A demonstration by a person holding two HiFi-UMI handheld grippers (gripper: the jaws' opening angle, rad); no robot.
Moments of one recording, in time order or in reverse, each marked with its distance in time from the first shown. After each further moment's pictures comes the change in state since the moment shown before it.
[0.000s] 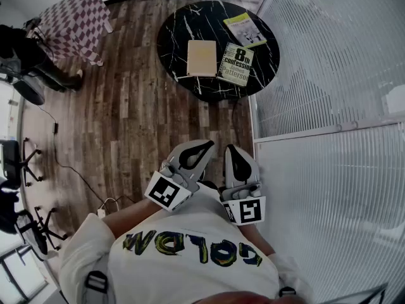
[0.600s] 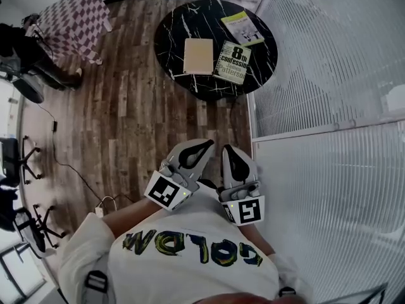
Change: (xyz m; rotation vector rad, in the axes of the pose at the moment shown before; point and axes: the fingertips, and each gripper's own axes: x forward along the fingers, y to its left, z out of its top) left arm 0.015 -0.016 -0.002 0.008 -0.006 0.005; right arm -0.011 -0.008 0.004 0.002 -0.031 0.047
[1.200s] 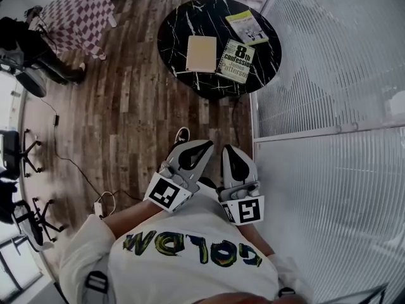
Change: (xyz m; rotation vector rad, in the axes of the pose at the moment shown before) left arm -0.003 -0.005 -0.016 -0.014 0.032 0.055; right arm -0.007 -0.006 -0.012 0.034 0.025 0.013
